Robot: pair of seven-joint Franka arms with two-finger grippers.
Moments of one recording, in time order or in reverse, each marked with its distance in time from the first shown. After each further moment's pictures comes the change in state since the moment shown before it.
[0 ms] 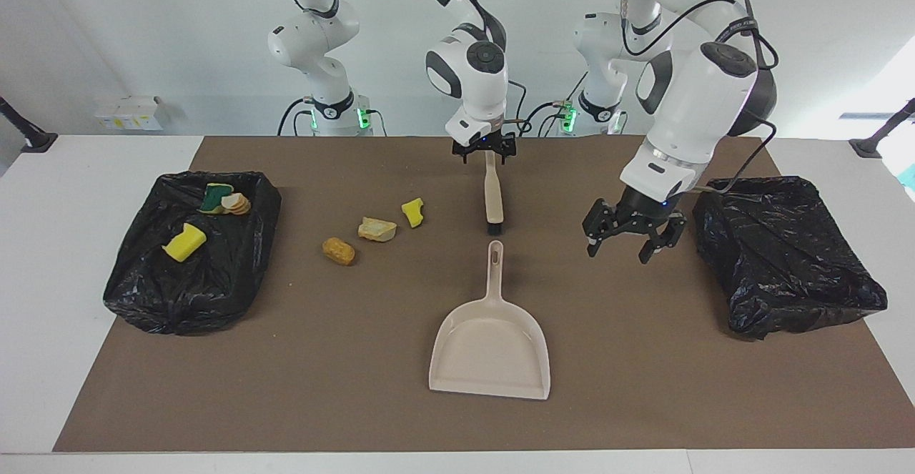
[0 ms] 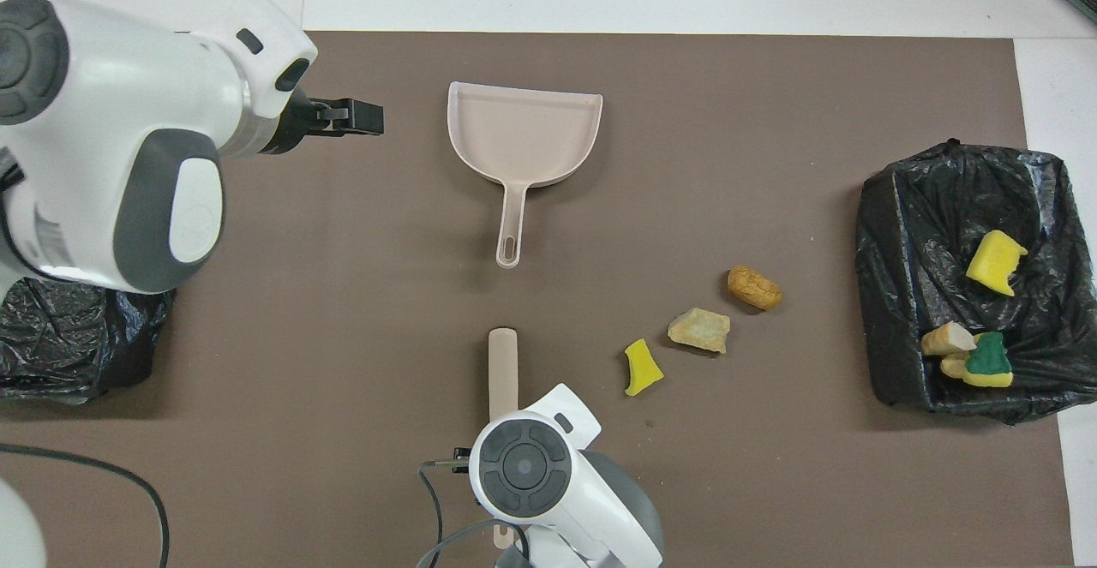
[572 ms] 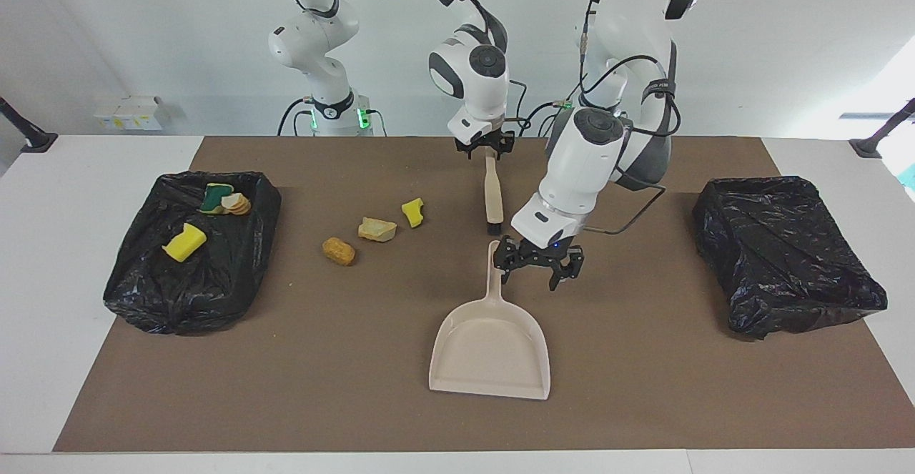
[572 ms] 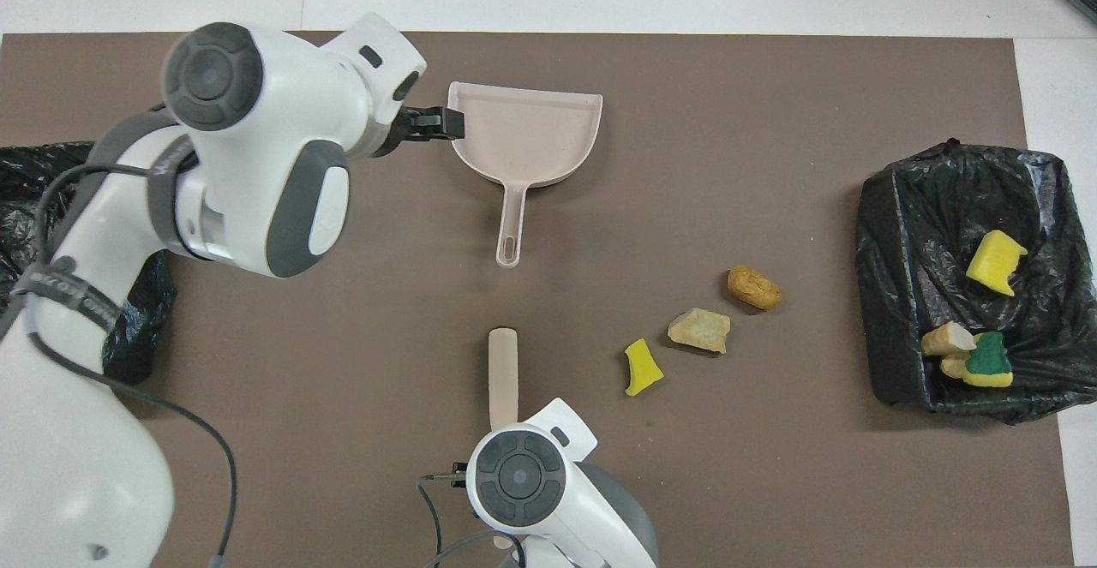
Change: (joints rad) left arm -0.175 0.164 -0.001 0.044 0.041 0.077 -0.161; right arm 0.017 0.000 0.000 -0.034 0.011 0.000 0.000
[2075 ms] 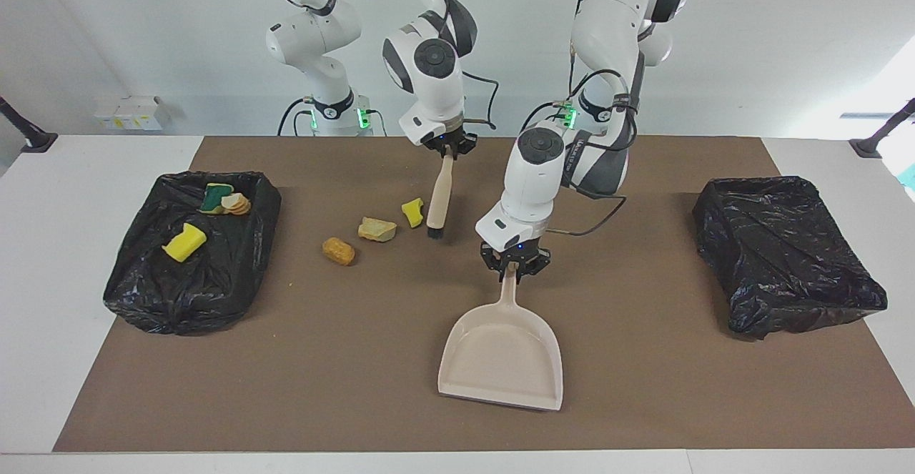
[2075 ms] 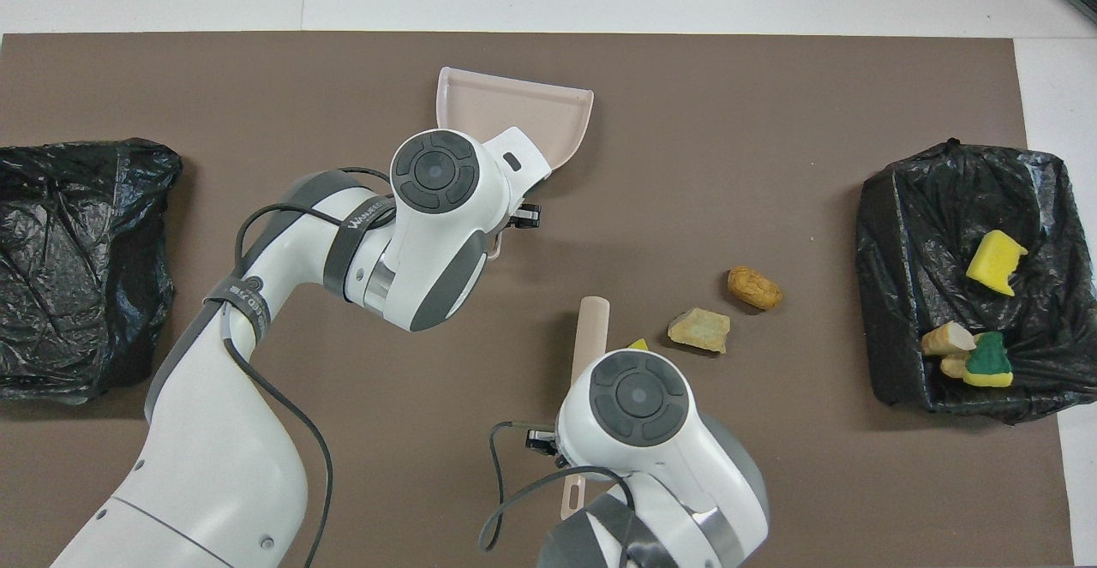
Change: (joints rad) left arm -0.074 0.009 0.015 -0.099 0.143 -0.009 0.000; right arm -0.238 -0.139 -0.020 0.011 0.024 -0.246 -0.077
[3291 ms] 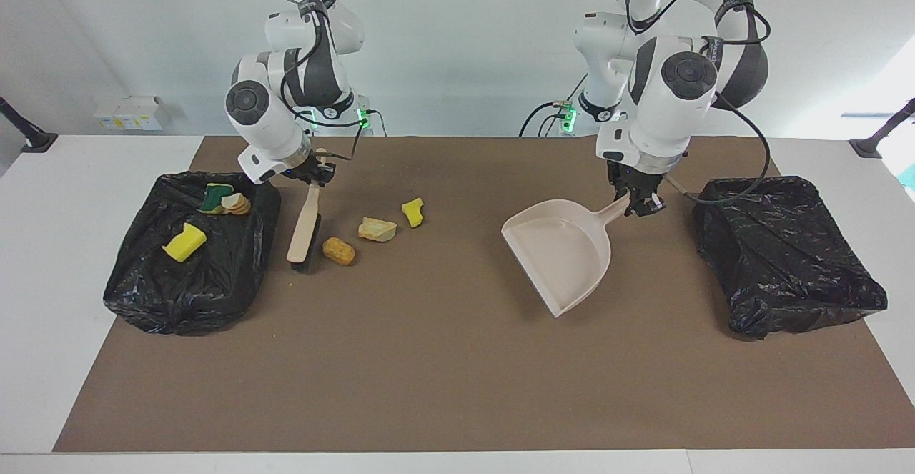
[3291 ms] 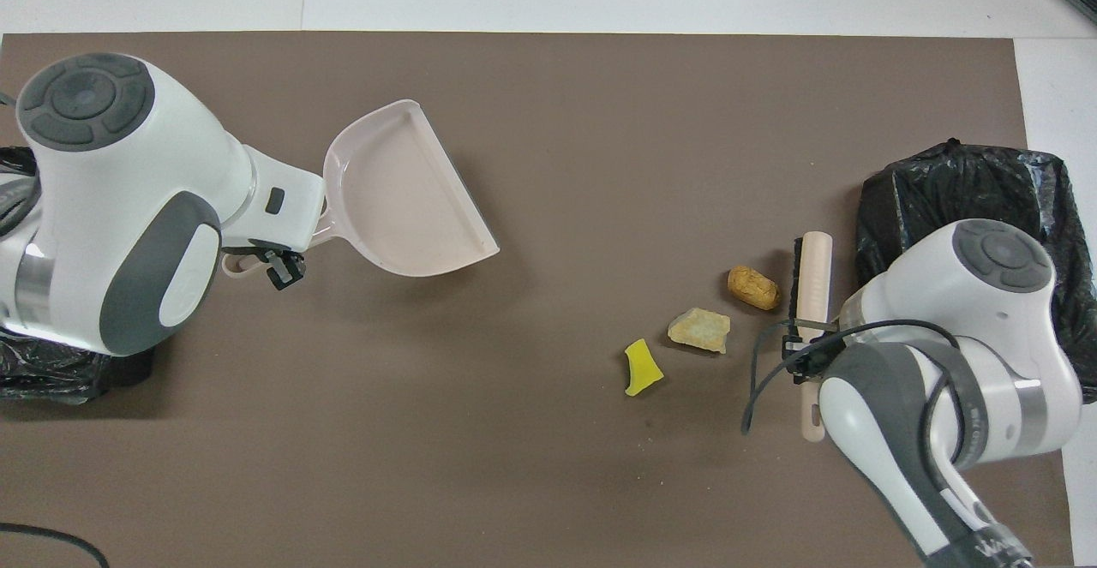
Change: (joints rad) left arm 0.234 -0.444 0.011 -0.326 0.008 -0.382 1.205; right arm -0.563 -0.089 -0.004 -0.163 -0.190 -0.062 -0.657
